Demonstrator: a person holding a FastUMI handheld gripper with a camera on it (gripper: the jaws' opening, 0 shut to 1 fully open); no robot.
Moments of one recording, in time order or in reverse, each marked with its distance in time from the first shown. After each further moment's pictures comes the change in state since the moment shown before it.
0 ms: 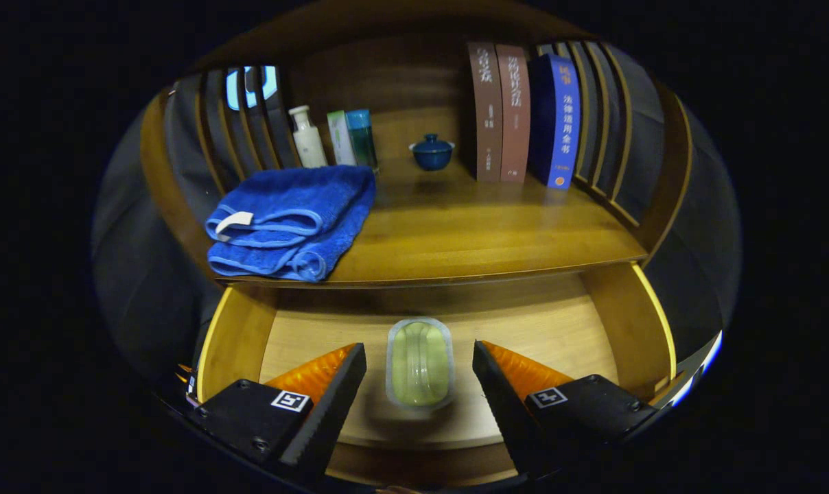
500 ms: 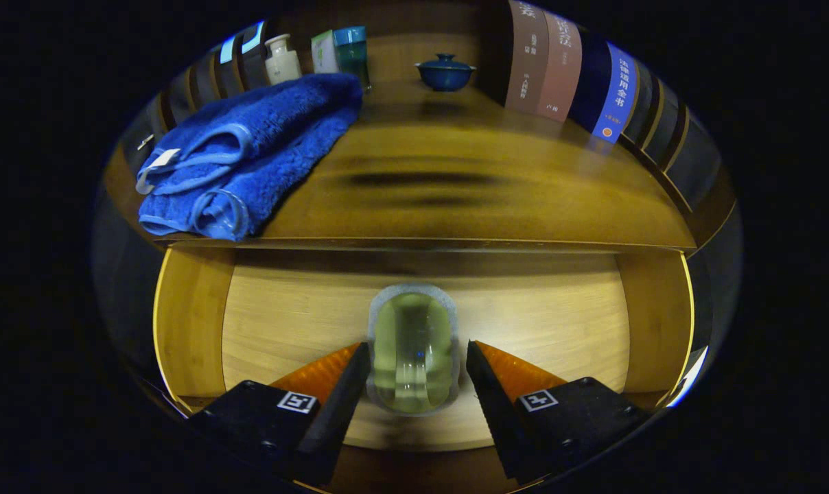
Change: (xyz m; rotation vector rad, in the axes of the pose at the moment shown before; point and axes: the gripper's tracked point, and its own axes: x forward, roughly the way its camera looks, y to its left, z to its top) arm 0.046 -0.015 -0.042 -0.067 0.288 -0.080
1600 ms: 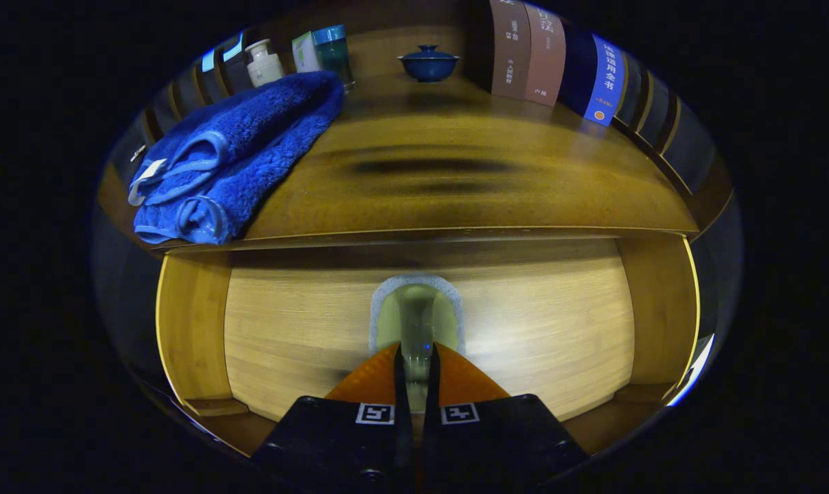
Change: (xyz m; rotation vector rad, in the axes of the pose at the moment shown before) arm -0.012 -0.002 -0.001 0.046 -0.007 0.036
